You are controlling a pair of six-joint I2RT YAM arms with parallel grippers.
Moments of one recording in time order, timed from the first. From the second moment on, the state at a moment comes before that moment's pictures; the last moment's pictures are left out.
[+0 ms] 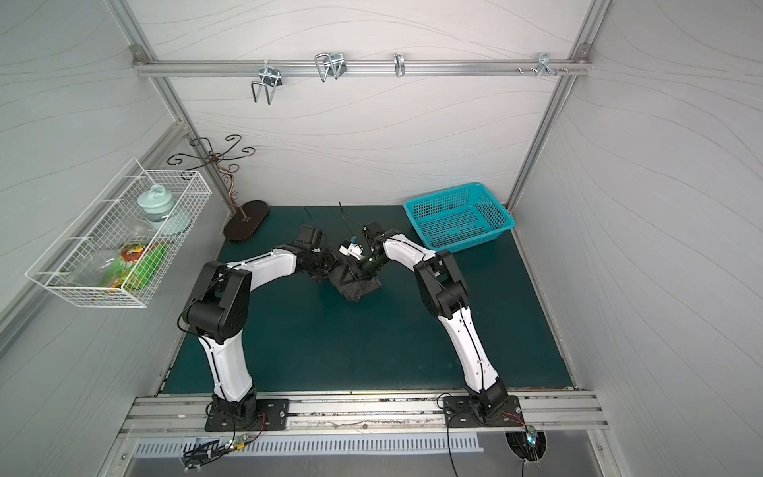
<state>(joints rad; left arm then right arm) -0.30 1.95 1.27 -0.36 0.21 -0.99 0.64 2.44 1.92 -0.82 -0.92 0.01</state>
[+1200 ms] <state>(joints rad) -0.32 2.03 1.44 -0.58 0.17 -0.88 0.56 2.18 1.69 -0.97 -0.50 0.14</state>
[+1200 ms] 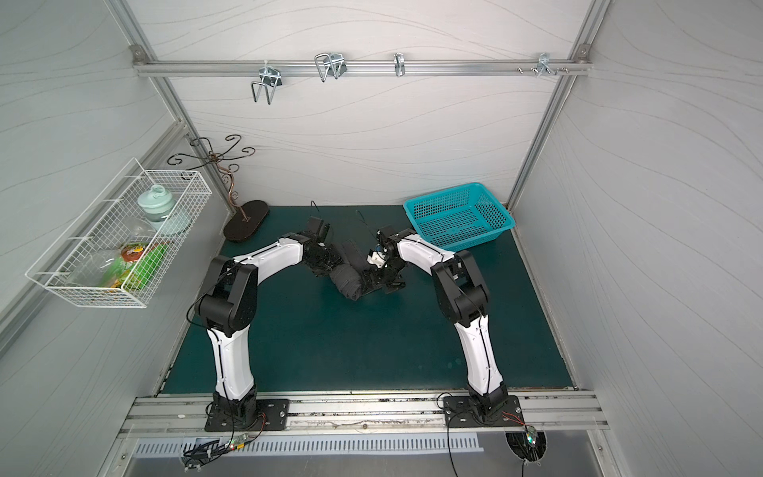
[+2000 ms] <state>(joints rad) -0.35 2.00 1.39 -0.55 0.19 -0.81 0.41 2.38 1.85 -0.75 -0.96 0.14</state>
